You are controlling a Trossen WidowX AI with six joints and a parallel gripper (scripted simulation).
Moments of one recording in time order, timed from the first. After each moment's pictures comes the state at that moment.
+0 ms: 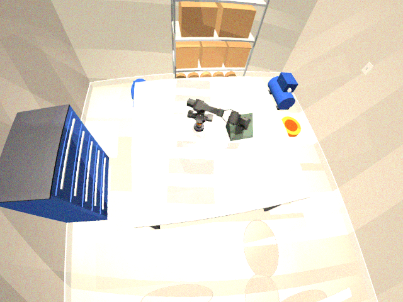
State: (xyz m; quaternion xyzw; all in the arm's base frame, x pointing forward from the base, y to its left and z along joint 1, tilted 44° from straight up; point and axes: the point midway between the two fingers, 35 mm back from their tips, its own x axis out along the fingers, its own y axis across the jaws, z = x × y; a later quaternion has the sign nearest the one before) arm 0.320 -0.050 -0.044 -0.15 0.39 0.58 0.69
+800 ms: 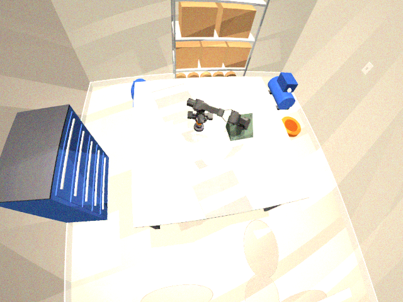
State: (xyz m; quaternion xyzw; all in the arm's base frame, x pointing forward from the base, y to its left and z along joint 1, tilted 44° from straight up) arm 0.321 -0.051 -0.042 -0.21 0.35 0.61 0.68
